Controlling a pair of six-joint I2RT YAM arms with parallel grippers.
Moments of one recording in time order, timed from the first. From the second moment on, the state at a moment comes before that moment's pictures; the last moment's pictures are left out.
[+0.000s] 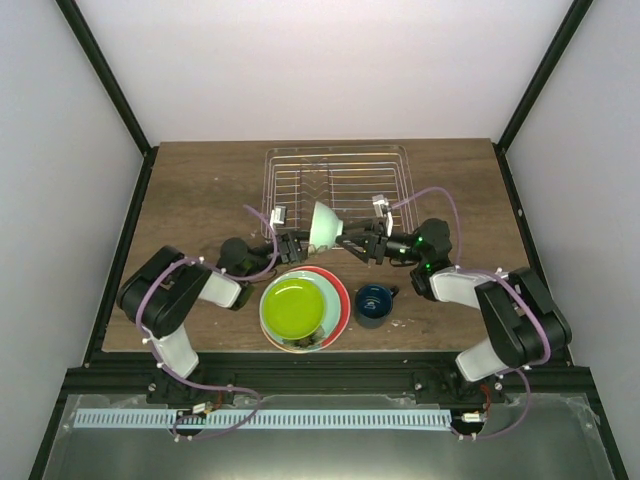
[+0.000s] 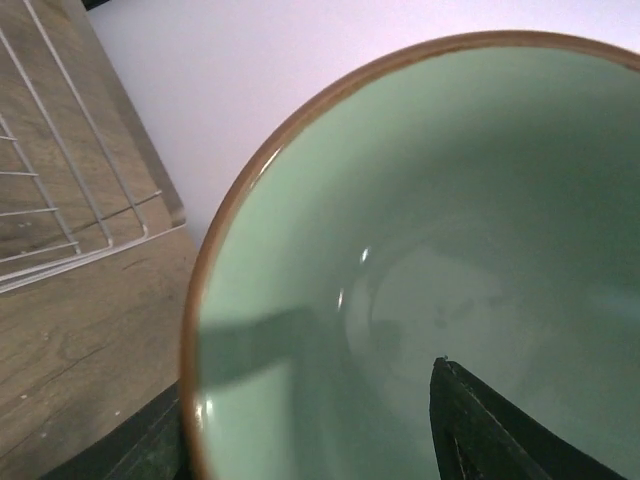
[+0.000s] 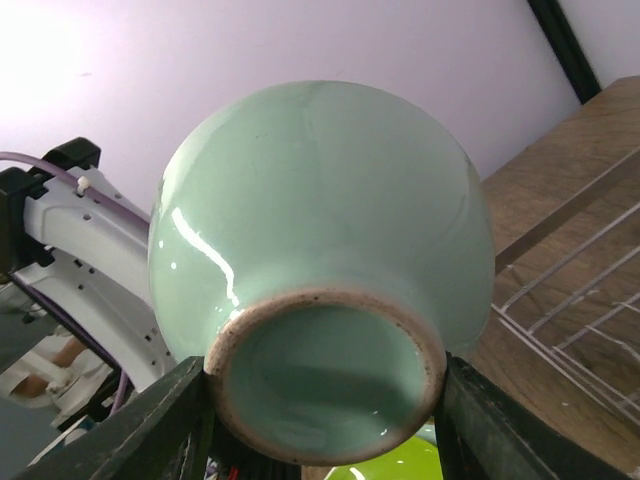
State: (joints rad) left arm -0.54 1.75 0.51 1.51 0.73 -1.36; right arm 0.39 1.49 0.53 1.18 -1.01 0.81
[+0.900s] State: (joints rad) left arm -0.36 1.16 0.54 0.76 0.68 -0.95; right arm 0.23 1.32 0.93 0.18 -0.72 0.37
